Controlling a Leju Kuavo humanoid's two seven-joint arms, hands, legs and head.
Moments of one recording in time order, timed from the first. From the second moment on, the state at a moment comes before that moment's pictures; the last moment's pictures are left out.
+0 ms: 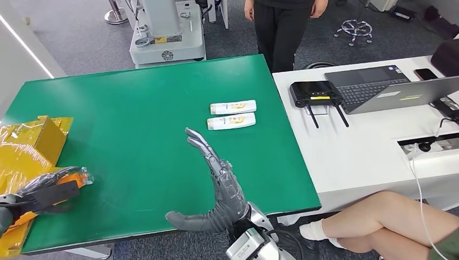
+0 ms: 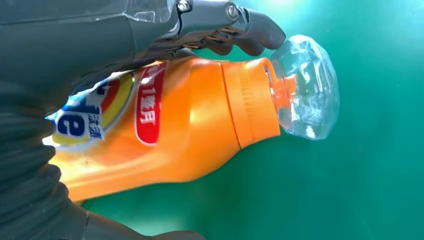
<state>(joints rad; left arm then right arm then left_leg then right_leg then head) -0.69 0.51 -0.53 -0.52 -0.72 -0.29 -0.63 -0.12 0.13 0.63 -1.47 0.26 -0.22 -0.54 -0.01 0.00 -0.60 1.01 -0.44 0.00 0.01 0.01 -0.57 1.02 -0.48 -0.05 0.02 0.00</state>
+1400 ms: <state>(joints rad) -0.54 0.23 -0.37 -1.00 -0.24 0.25 -0.69 -0.13 0.13 0.63 -1.45 0.21 -0.26 -0.57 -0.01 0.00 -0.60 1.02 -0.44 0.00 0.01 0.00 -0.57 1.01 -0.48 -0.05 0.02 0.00</state>
